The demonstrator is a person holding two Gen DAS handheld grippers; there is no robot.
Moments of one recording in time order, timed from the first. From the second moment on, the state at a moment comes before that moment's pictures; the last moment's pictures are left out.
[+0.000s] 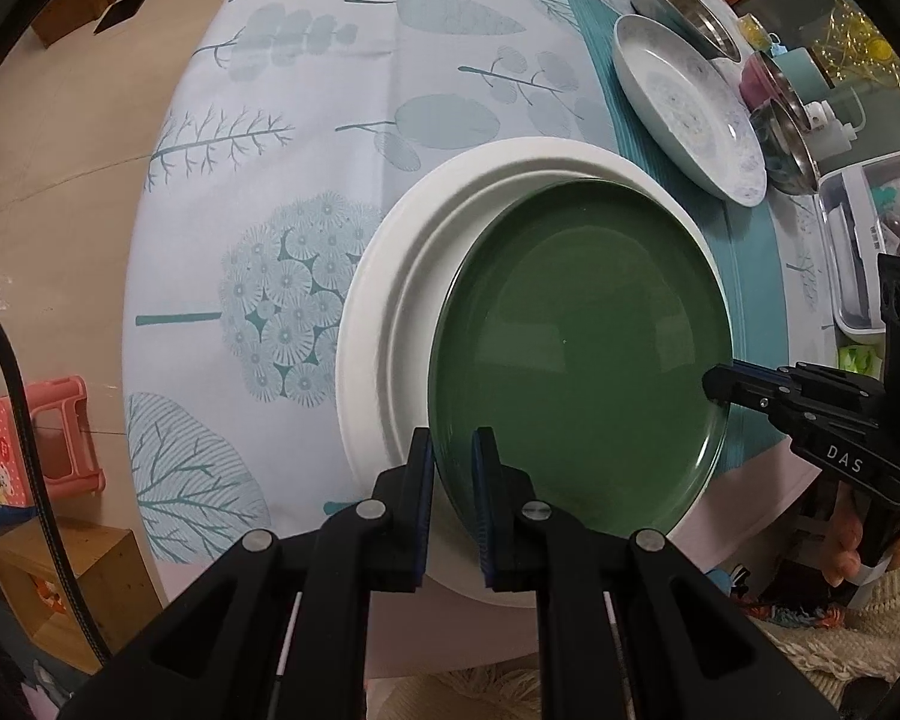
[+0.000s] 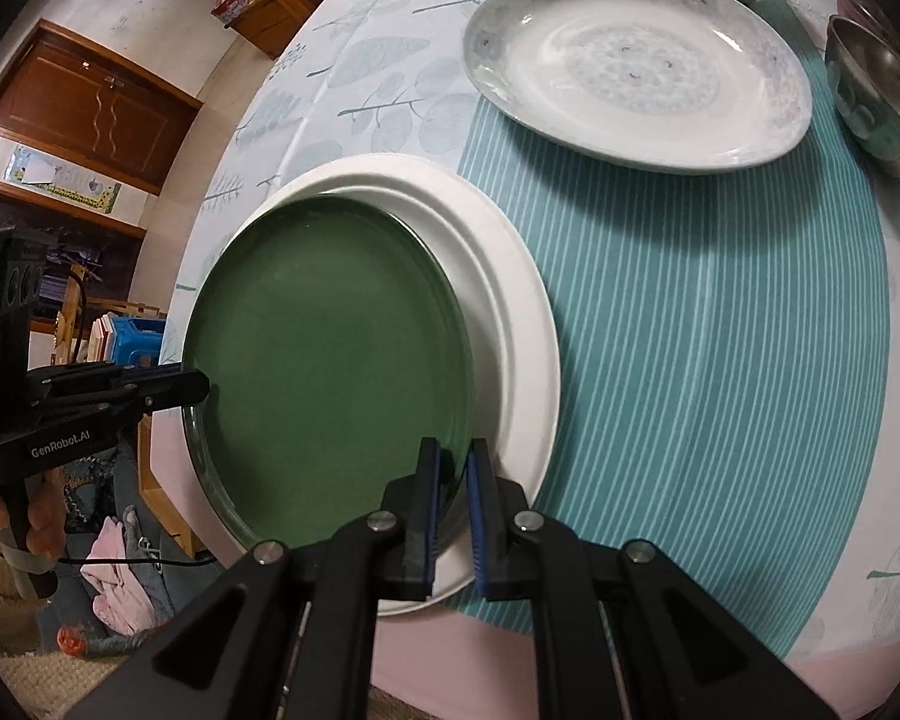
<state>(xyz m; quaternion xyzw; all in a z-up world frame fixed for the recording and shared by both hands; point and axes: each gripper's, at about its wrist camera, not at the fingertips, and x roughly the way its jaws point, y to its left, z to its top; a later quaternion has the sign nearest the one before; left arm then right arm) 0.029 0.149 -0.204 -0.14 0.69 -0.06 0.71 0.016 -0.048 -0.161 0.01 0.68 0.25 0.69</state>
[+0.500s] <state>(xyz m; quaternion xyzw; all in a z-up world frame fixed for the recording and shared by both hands) 0.039 0.149 -0.216 -0.14 0.70 -0.06 0.70 0.017 -0.044 -0.164 0.00 0.69 0.24 0.69</state>
